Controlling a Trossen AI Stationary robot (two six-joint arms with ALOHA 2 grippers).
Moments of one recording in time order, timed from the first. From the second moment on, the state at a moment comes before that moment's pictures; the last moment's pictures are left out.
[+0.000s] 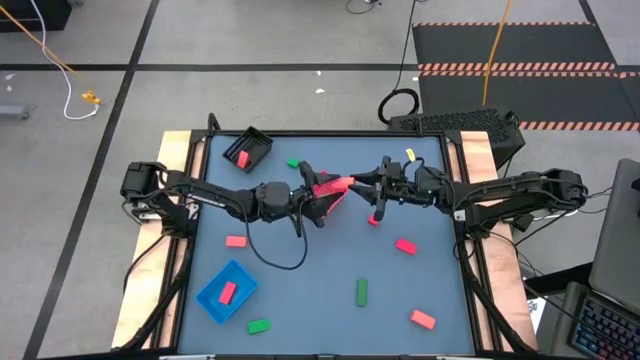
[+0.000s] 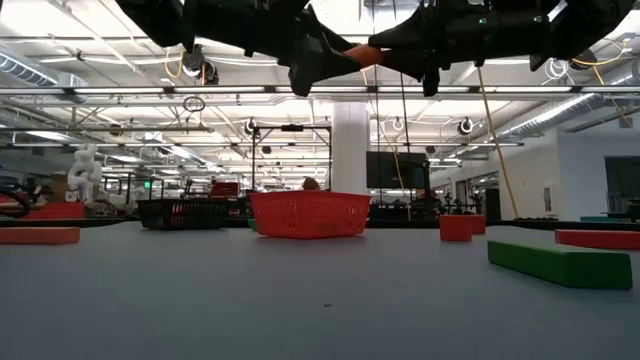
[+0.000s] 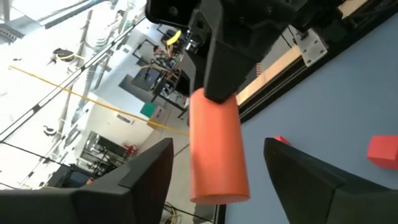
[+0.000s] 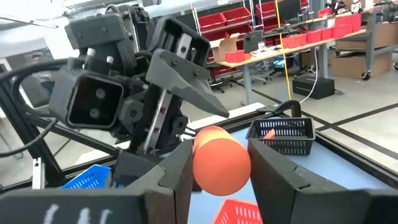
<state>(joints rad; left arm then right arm) -0.03 1.65 0.92 0.70 -0.41 0.91 -0.12 1.17 0.50 0.69 0.07 0.25</state>
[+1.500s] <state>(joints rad) -0.03 1.65 0.92 0.68 -0.44 0.88 -0.12 1.17 0.50 0.69 0.05 0.25</state>
